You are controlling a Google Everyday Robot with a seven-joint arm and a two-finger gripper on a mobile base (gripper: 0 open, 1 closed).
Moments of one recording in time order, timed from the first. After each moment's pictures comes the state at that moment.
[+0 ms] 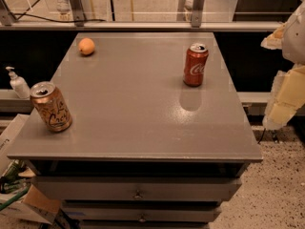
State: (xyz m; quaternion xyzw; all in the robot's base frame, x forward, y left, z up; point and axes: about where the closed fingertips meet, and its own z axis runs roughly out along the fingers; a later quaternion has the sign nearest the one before) arm 0.438 -0.217 0.976 -0.60 0.78 -0.03 0.16
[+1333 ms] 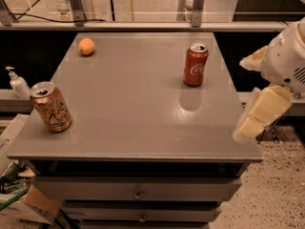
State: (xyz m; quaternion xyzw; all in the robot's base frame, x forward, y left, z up) arm 0.430 -0.174 0.945 -0.58 0.78 0.07 0.21
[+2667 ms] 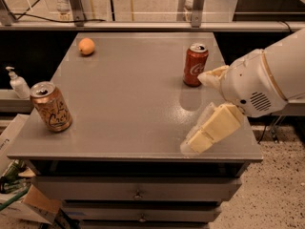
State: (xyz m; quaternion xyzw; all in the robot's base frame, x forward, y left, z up) arm 0.410 -0.081 0.933 -0.54 0.75 0.21 0.31
